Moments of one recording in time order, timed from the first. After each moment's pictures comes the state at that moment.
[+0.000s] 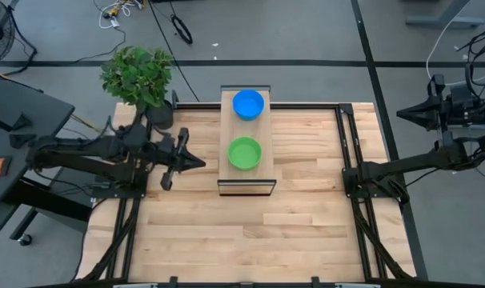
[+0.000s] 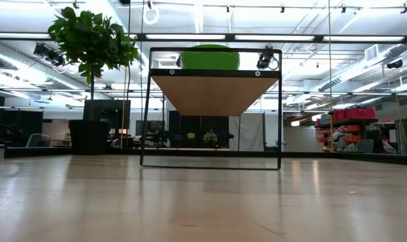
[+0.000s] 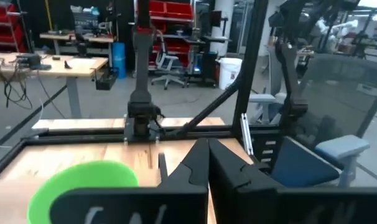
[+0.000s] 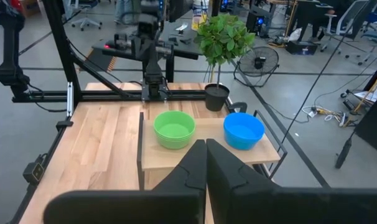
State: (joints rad) left arm -0.02 0.83 0.77 0.06 0.17 -0.08; right arm -0.06 0.85 2.10 -1.55 0.07 -0.06
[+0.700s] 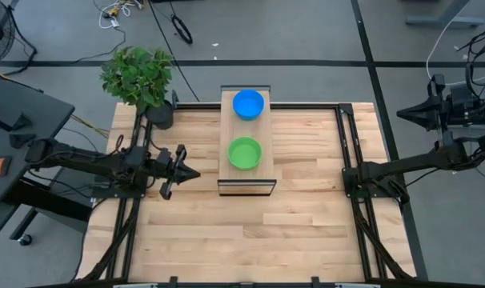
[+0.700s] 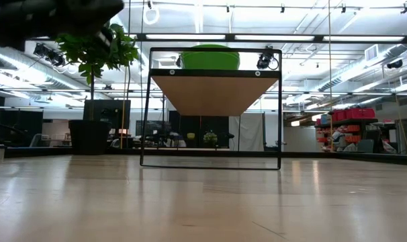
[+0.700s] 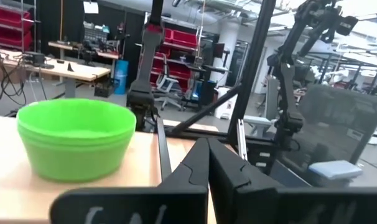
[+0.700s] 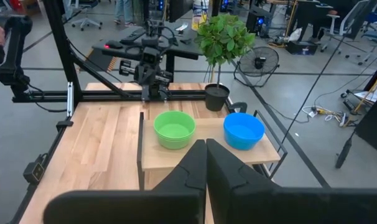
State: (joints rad) left arm -0.07 0.70 0.22 0.62 0.08 -0.23; right arm -0.06 0.85 2.10 -1.55 0.07 -0.06
